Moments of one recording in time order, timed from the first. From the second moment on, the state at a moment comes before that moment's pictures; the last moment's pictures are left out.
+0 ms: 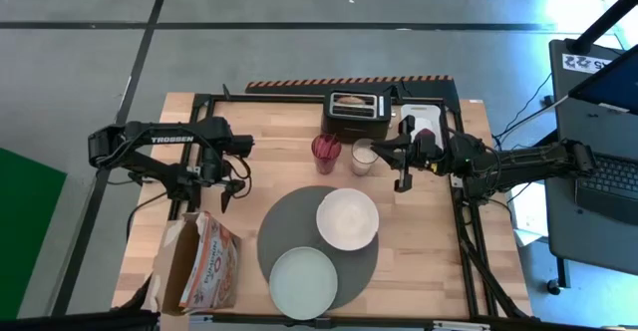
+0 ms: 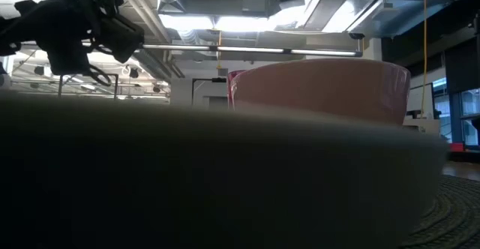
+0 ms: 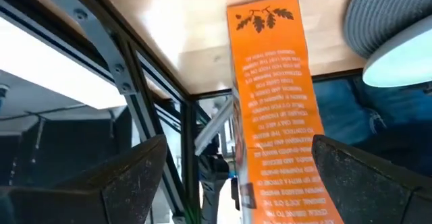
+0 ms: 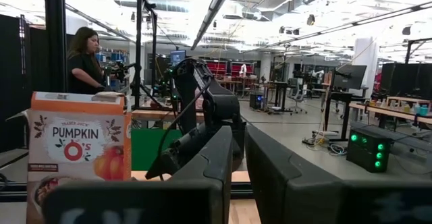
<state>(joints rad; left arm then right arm) 0.37 1.30 0.80 -1.56 0.77 -0.78 0.02 0.94 0.58 0.65 0.09 -0.08</state>
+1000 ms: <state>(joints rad) 0.34 1.30 0.76 -1.46 0.88 -0.86 0.02 0.94 0.58 0.63 0.03 -0.05</state>
